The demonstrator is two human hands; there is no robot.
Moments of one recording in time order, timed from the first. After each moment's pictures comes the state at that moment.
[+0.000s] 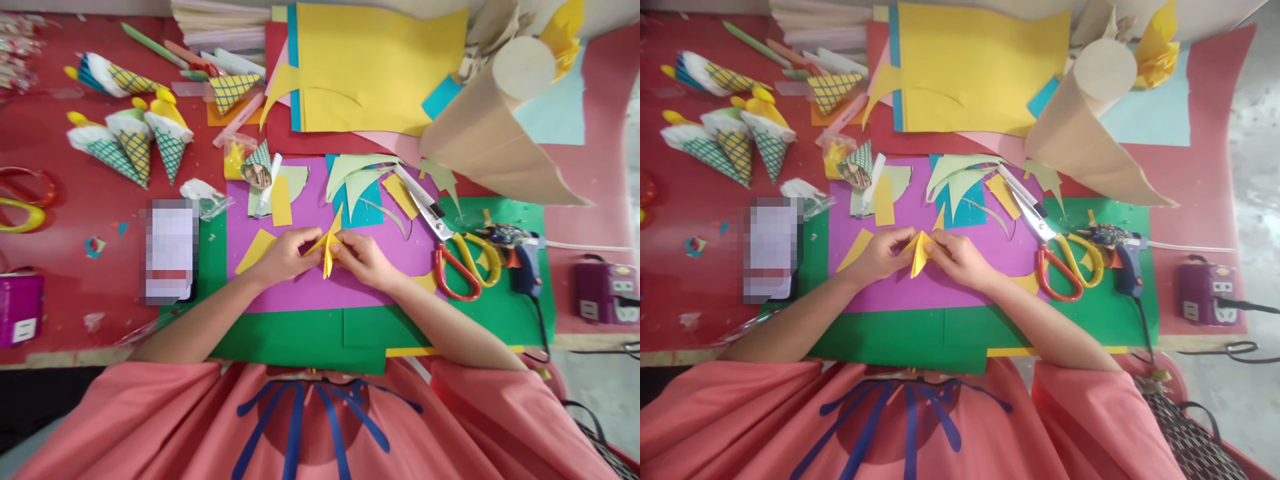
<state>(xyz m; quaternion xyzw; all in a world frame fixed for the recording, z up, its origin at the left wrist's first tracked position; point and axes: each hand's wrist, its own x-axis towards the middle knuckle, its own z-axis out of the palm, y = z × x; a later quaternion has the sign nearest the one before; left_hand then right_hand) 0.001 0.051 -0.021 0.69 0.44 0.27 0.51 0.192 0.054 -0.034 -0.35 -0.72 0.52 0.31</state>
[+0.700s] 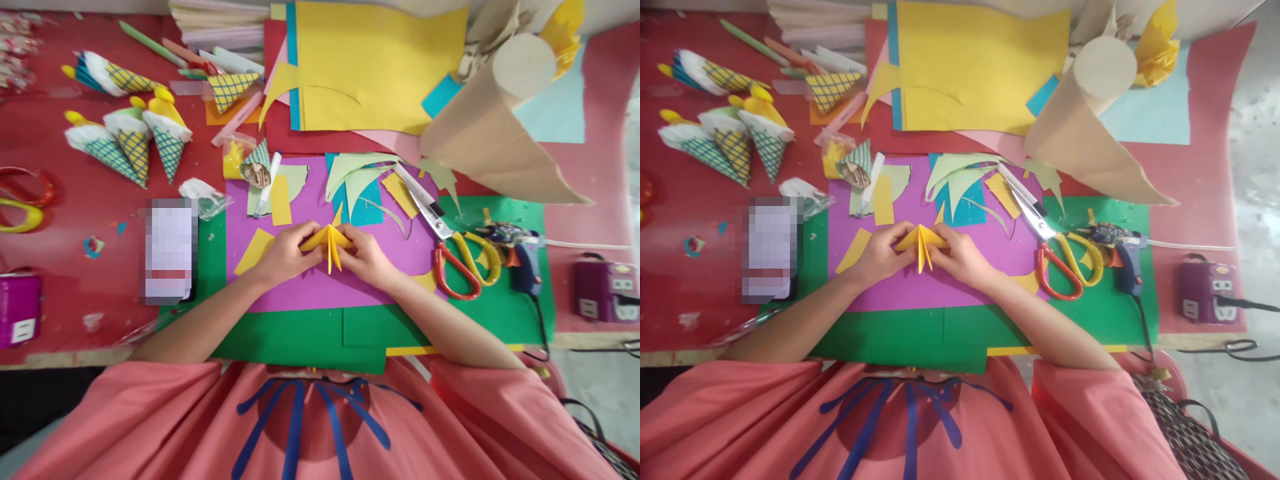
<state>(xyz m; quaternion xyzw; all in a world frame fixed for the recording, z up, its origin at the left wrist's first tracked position) 0.004 0.049 -0.028 0.71 0.48 0.29 0.43 0.193 0.055 -0.036 -0.41 -0.70 0.51 0.29</state>
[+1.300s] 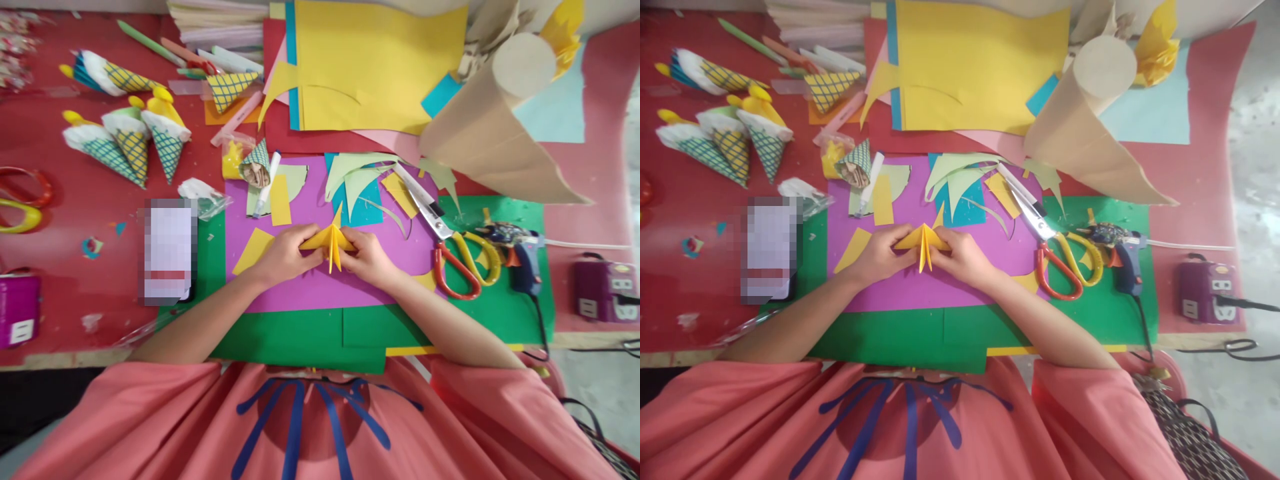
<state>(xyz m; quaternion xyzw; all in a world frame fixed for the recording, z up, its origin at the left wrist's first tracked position) 0.004 0.052 -0.024 0.75 0.47 0.28 0.38 0.194 0.056 -0.037 -0.40 -0.72 0.48 0.30</state>
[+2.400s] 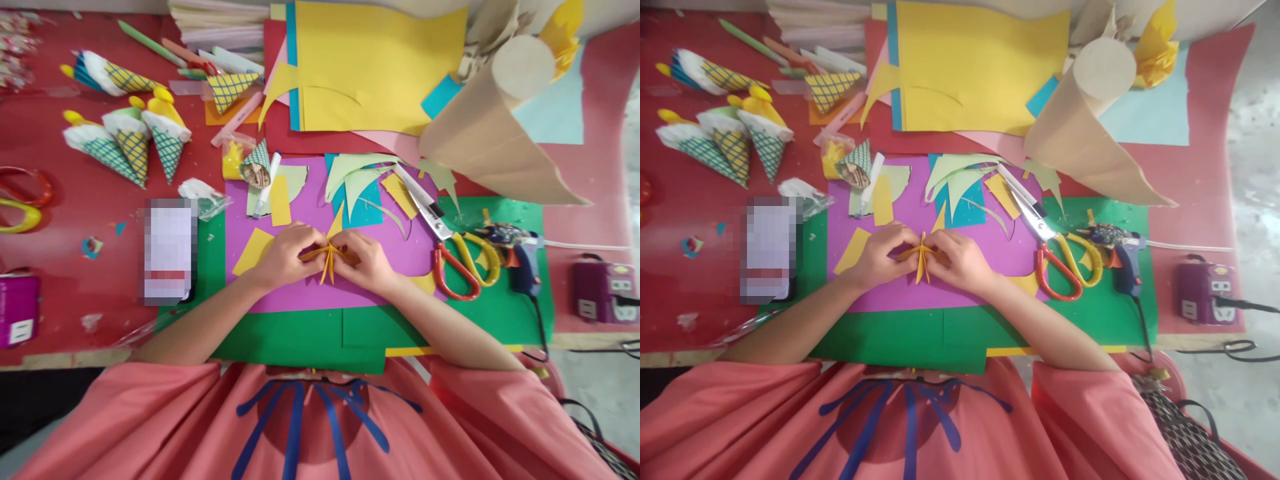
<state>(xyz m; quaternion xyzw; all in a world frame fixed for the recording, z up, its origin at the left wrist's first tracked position) 0.002 0.049 -0.031 0.82 0.40 0.34 0.24 0.193 0.049 -0.034 -0.35 -0.80 0.33 0.36</state>
